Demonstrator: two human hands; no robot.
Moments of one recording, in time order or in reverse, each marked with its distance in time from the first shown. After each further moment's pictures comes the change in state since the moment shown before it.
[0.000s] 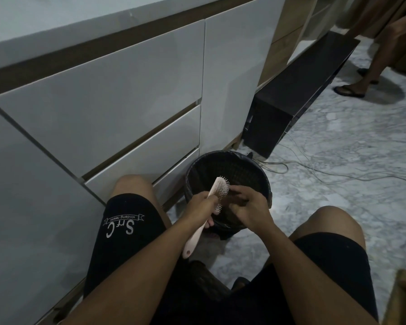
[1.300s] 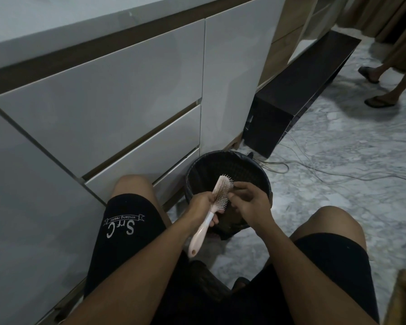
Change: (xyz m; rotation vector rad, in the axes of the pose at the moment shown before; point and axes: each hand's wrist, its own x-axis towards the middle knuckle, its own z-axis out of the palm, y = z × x) left_hand -0.010 0.010 0.000 -0.317 -0.110 -0.096; right_hand -0.001 -0.009 -0.001 0.280 0.053 0.129
